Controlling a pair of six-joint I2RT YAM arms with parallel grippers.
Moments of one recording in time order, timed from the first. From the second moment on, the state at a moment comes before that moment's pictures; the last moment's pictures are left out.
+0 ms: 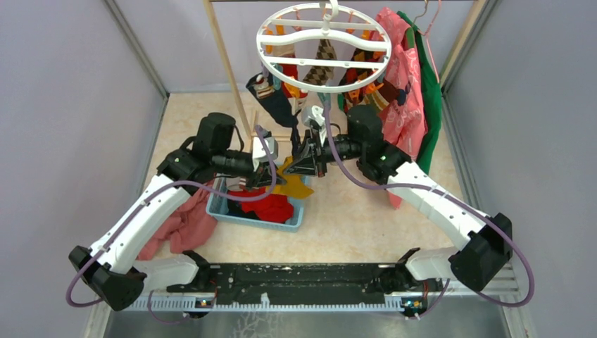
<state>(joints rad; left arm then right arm) -0.61 1.17 1.26 -0.69 0.84 0.50 0.68 1.29 1.18 -0.03 -1.02 0.05</state>
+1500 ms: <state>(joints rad) -0.61 1.22 1.31 -0.36 0.19 0.34 0.48 1.04 1.17 -0.32 -0.73 -0.28</state>
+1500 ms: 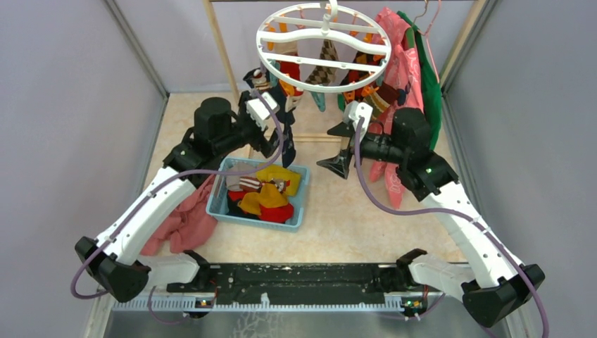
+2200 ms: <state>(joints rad) -0.61 1.36 1.31 -0.09 0.30 0.13 0.53 1.11 1.03 -0.07 -0.81 -0.11</state>
